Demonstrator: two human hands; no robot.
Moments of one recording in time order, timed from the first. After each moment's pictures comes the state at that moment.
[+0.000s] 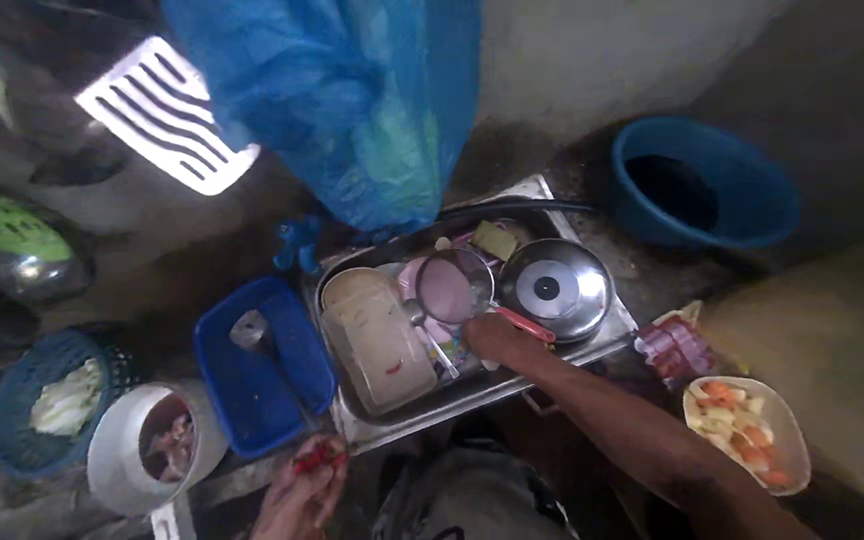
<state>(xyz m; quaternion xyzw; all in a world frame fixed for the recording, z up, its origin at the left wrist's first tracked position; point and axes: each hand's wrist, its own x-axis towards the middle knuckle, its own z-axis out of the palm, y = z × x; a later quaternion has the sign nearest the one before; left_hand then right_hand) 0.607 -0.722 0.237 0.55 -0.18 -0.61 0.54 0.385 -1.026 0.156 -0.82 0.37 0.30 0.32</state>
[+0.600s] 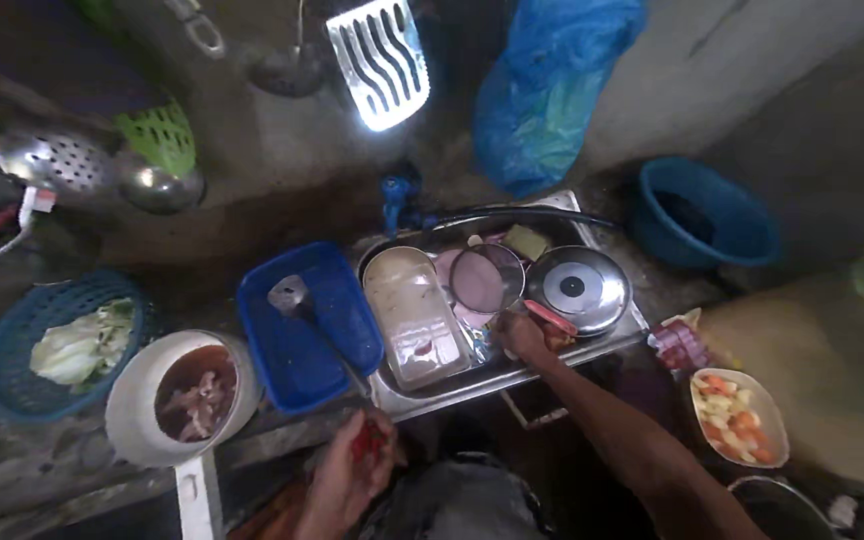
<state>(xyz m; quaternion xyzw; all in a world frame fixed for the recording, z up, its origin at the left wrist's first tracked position) 0.617 -0.686 0.220 0.41 -0.09 -0.67 0.62 0.382 -0.978 0.118 -0.75 0.55 0.15 0.34</state>
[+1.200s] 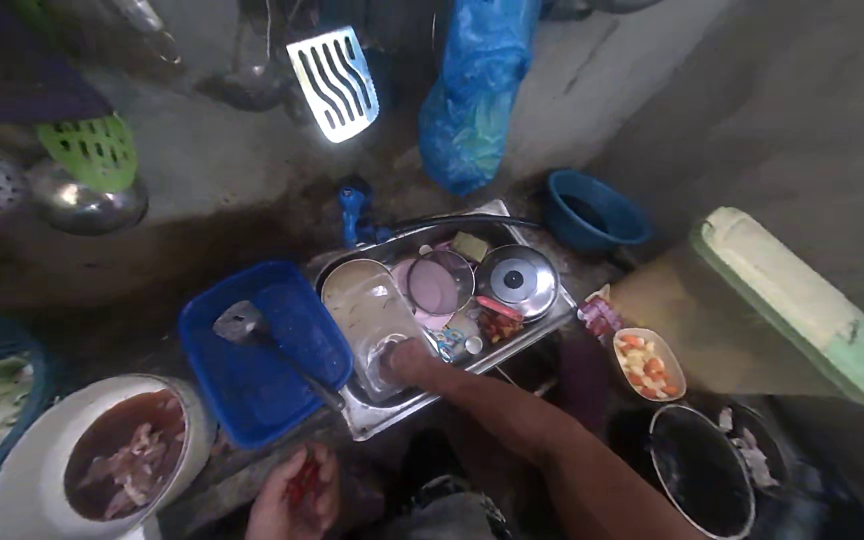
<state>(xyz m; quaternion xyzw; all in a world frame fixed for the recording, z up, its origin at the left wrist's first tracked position) 0.651 -0.652 0.220 0.39 -0.02 -0.68 0.62 0.505 -0.892 0.110 -0.91 0.28 0.24 0.21</state>
